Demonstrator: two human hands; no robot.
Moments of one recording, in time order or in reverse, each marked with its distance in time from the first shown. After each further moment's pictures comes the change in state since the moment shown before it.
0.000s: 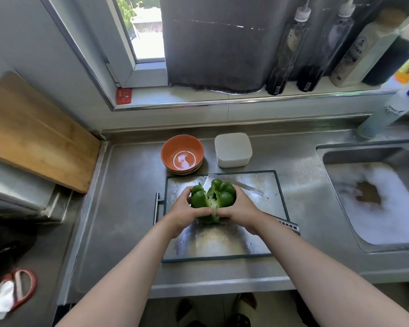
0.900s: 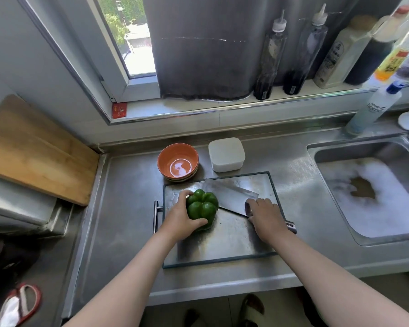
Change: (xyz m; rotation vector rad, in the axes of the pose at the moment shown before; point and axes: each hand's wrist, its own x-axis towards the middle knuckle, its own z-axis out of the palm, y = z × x) left_hand -0.008 -0.002 -0.003 0.648 0.141 0.198; right_hand -0.013 0.050 -0.060 -1.375 0.246 -0.145
